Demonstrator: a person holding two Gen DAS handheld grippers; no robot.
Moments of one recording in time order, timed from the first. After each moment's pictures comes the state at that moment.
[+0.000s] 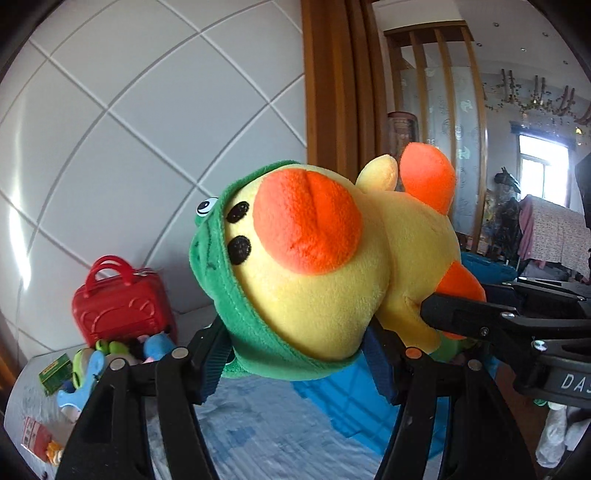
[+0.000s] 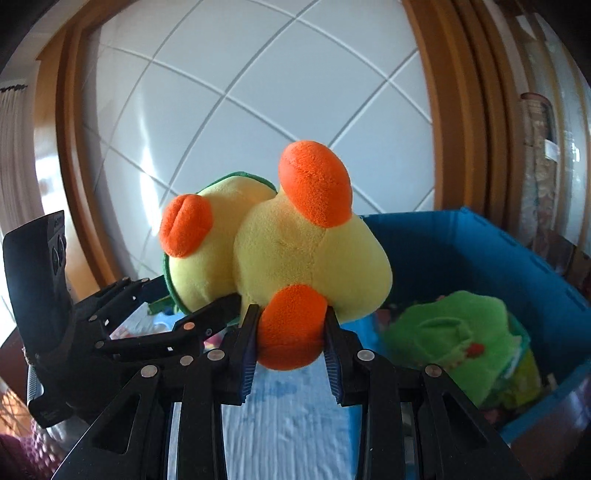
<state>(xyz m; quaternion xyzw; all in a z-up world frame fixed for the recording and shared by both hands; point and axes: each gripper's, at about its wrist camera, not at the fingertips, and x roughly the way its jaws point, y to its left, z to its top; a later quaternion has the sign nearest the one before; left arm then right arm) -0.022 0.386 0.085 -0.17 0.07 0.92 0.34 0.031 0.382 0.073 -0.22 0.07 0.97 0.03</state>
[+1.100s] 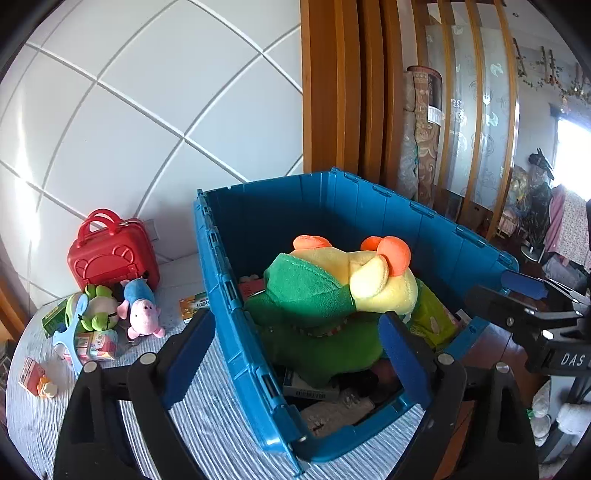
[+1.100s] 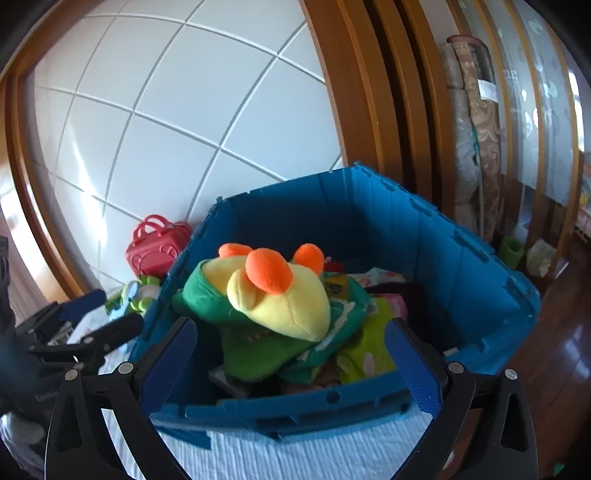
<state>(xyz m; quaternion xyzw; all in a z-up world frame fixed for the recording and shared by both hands) 0.034 0.490 0.067 -0.27 0.07 0.93 0.25 0.127 0.588 0.046 -0.26 0.13 0.95 0.09</state>
